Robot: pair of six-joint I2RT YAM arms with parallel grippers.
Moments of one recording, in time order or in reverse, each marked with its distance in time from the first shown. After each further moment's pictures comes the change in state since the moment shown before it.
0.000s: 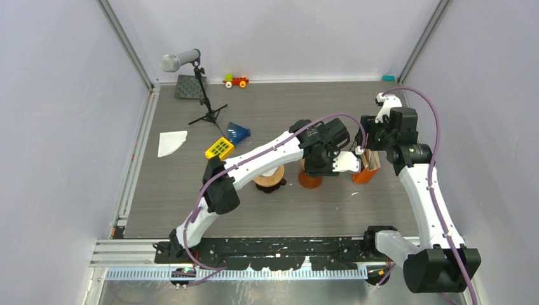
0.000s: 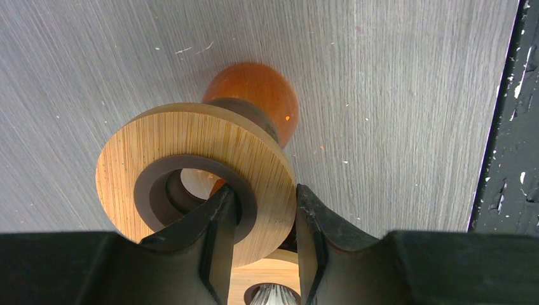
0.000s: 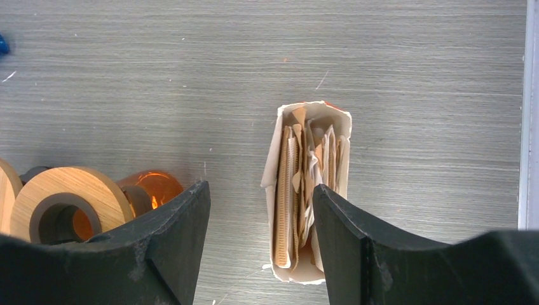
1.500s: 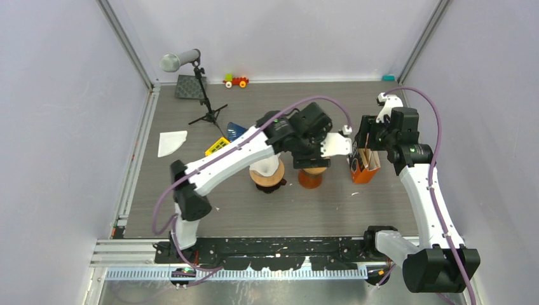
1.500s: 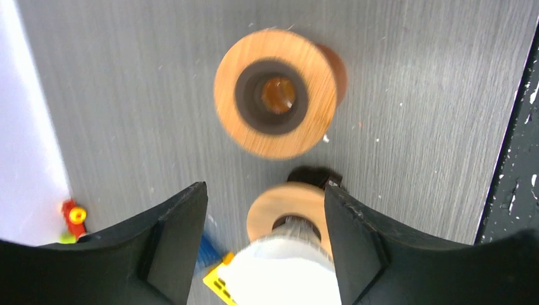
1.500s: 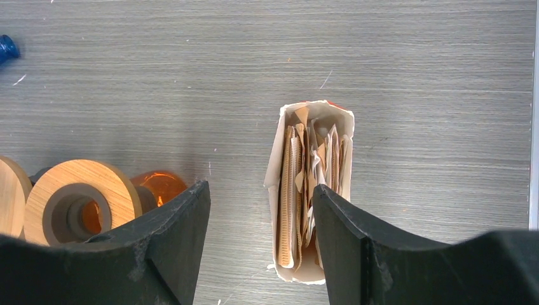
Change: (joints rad) left arm 0.021 -0.231 -0.112 0.083 -0.092 -0.039; right arm -0.025 0.000 0.000 0.000 -0.026 0.016
